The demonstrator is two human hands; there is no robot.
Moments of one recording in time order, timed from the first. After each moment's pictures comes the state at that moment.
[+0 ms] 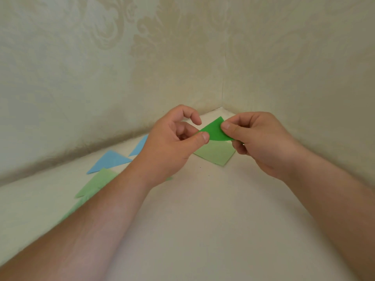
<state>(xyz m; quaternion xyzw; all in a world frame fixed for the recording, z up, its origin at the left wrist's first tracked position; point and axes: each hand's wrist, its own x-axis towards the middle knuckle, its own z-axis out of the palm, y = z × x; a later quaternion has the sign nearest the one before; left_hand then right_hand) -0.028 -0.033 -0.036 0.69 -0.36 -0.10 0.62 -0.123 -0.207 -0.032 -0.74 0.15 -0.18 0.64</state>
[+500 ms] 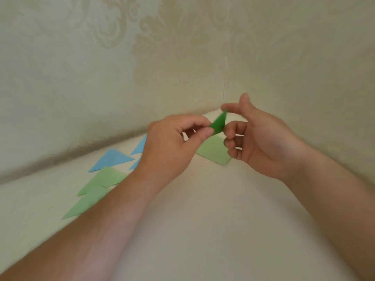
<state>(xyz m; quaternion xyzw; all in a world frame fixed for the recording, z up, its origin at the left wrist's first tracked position) -0.029 -0.034 -0.043 0.74 -0.43 0.14 0.50 -0.126 -0.205 -0.024 -0.59 0.13 -0.10 0.79</state>
